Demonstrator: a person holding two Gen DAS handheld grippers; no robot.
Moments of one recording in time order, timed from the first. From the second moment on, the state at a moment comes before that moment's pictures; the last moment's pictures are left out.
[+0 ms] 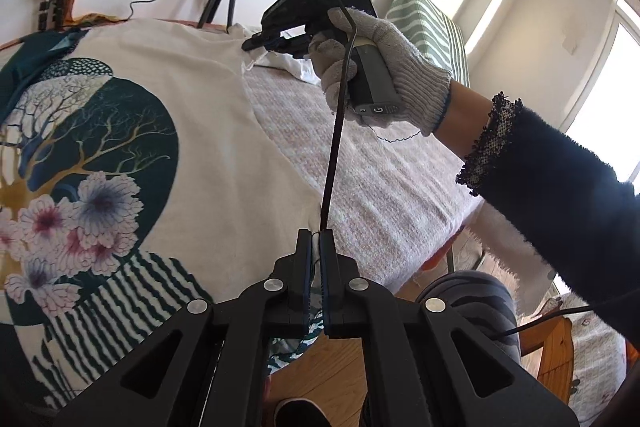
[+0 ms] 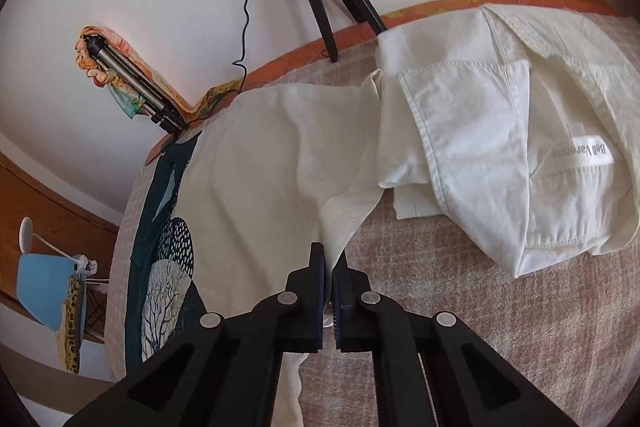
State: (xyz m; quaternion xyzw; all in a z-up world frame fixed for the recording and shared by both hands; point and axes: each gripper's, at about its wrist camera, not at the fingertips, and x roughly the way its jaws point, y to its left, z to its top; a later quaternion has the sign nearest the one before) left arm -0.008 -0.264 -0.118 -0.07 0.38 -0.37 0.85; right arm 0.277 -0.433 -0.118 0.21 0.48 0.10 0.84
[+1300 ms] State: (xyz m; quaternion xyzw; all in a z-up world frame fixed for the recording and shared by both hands) left arm -0.007 -0.129 -0.137 -0.12 0.42 -0.25 0.86; right arm 0.342 -0.183 -0.127 0.02 0.53 0.19 0.83
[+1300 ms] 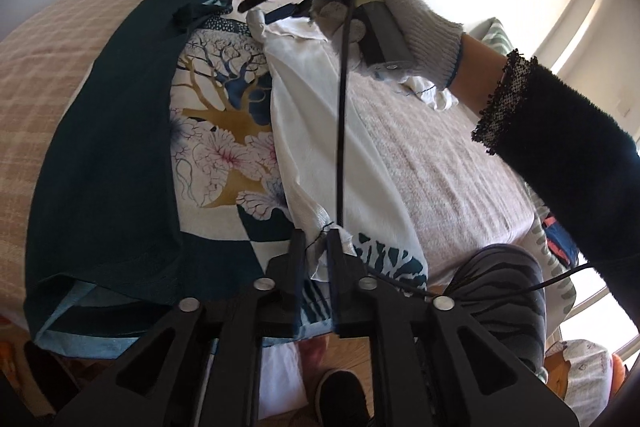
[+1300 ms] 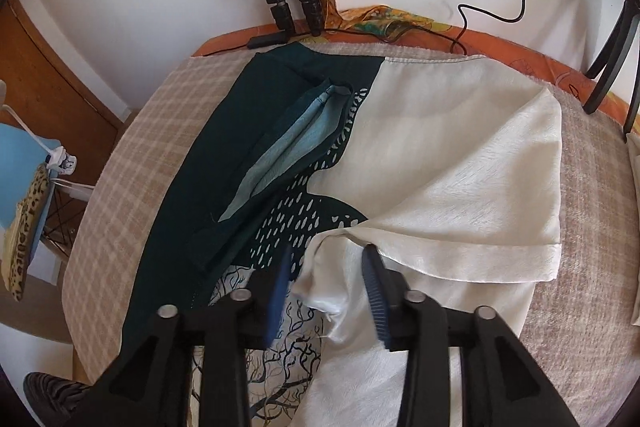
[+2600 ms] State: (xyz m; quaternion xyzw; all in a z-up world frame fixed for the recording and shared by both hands) left arm 0.091 -0.010 -0.037 -0.04 0.37 -0.20 0.91; right arm 0.420 -0.248 -0.069 0.08 0.49 0.14 0.86
